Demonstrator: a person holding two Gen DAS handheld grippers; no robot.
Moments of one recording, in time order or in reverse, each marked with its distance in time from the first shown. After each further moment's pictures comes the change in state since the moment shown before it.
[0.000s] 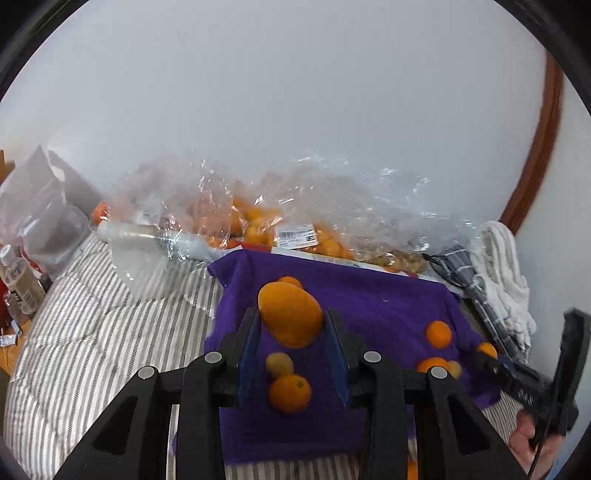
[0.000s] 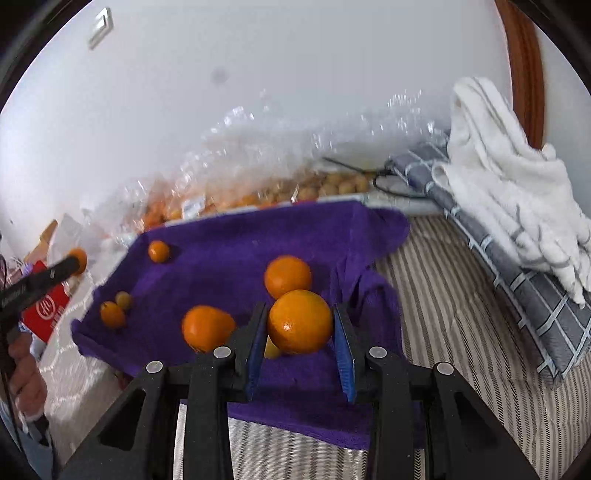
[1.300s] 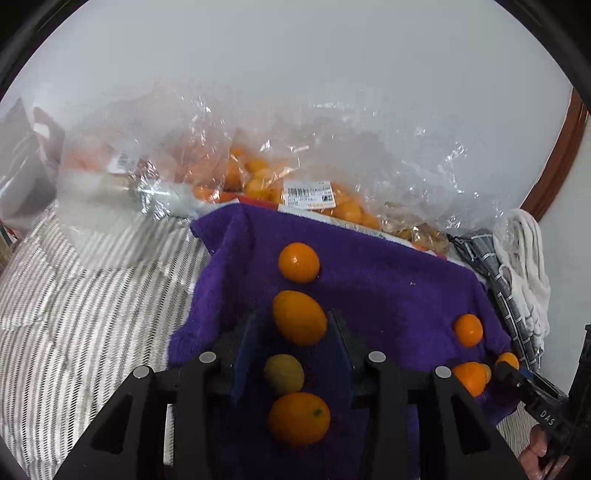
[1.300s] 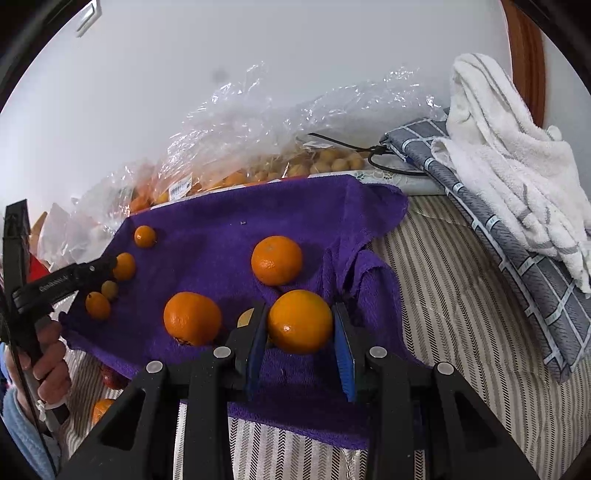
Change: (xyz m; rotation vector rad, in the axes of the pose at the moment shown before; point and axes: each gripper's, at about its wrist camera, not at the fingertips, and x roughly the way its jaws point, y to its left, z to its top) left arm 0.055 0.010 -0.010 -0.046 0.099 -0.001; right arm 0.013 0.003 -0.006 0.000 0.057 -0.031
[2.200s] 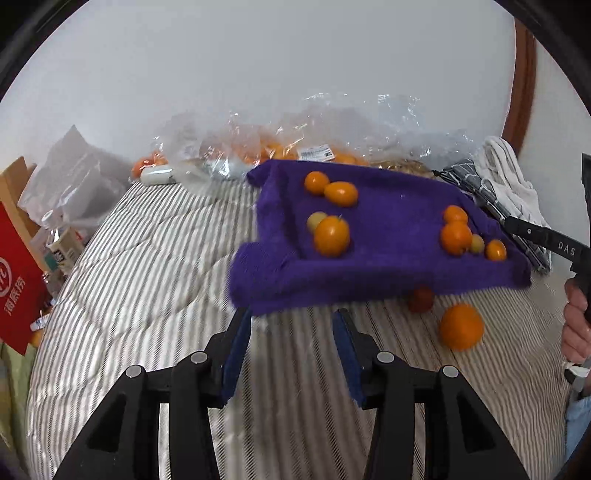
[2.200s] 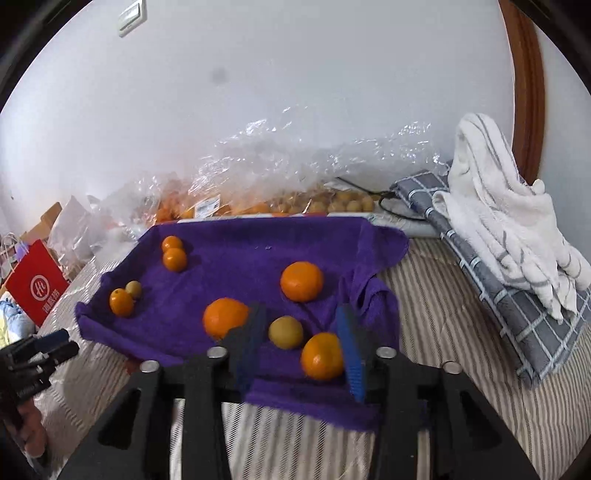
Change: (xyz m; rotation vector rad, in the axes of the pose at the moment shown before) left arm -0.107 0.019 -0.098 0.188 0.000 0.119; right arm -0.048 0.026 -0.006 -0.083 -0.101 -0.003
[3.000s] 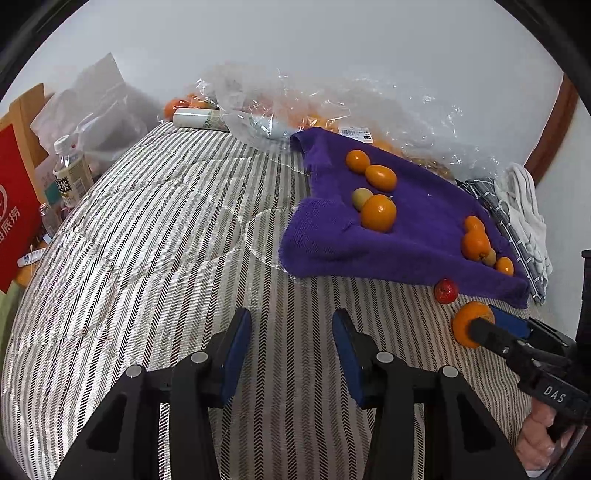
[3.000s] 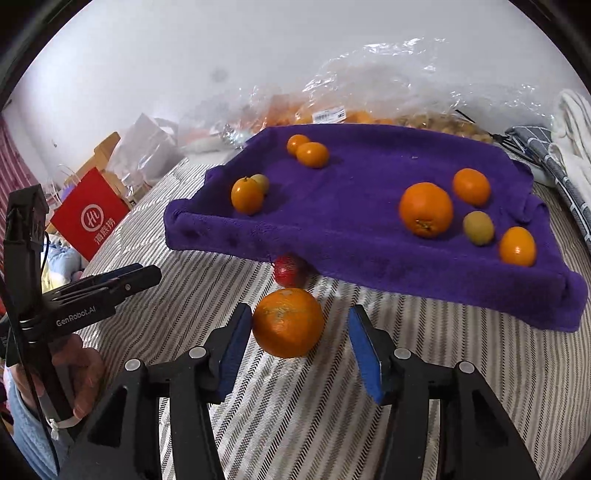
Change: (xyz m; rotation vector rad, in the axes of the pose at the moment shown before) left arm 0.008 0.041 -0.013 -0.182 0.097 -0.044; right arm 0.013 0.118 -0.063 -0.111 0.219 0.200
